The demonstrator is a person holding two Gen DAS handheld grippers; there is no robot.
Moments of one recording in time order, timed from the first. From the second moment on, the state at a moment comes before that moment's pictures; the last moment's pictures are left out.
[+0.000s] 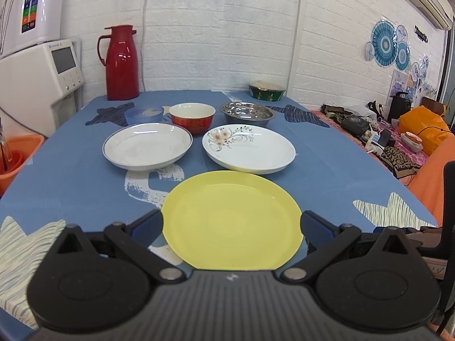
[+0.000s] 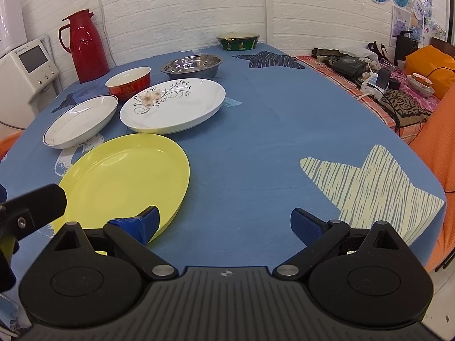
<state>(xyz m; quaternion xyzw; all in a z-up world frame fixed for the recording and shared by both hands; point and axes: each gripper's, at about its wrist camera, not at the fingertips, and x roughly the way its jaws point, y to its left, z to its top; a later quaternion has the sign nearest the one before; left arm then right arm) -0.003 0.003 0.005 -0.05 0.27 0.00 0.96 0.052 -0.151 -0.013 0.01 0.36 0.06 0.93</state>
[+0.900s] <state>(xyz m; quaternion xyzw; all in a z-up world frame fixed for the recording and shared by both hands) -0.004 0.004 0.001 -0.05 0.27 0.00 0.96 0.051 -0.144 -0.015 0.01 0.37 0.06 0.93</state>
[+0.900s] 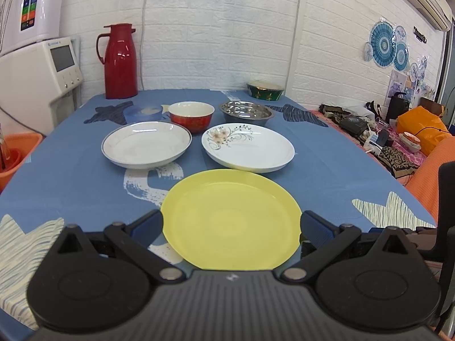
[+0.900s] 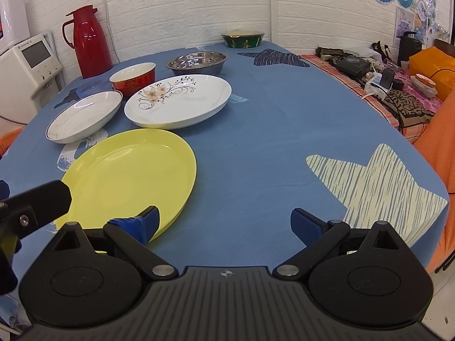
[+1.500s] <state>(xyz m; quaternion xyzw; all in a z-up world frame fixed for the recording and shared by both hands) 0.016 0.033 0.004 -0.05 0.28 0.02 0.96 0.070 -0.143 -0.009 0.02 0.37 0.08 0.93</state>
